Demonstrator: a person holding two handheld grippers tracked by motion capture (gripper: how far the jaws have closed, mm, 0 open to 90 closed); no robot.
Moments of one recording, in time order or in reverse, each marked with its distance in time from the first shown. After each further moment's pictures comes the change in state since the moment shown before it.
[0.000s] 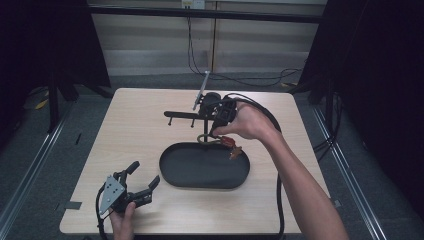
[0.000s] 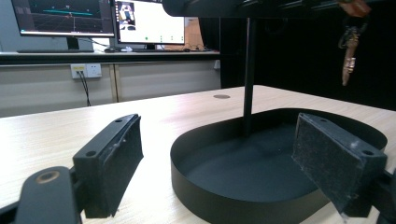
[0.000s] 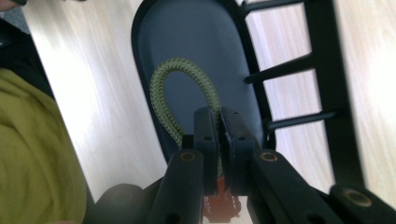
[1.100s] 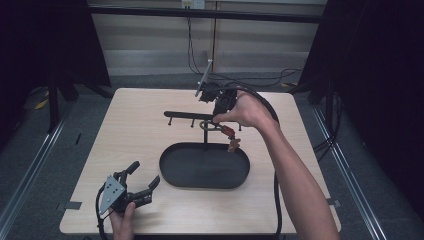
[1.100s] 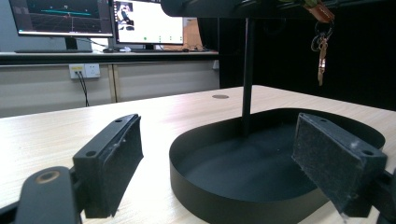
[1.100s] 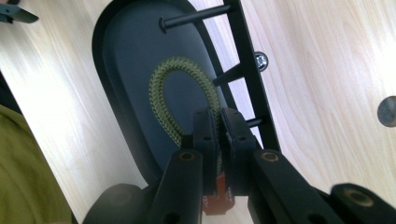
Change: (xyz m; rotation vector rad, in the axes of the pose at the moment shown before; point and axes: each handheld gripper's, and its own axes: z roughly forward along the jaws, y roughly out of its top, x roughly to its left) left arm 0.000 0.000 0.000 -0.004 -0.004 -0.008; right arm -0.033 0.006 0.000 0.002 -0.038 0.079
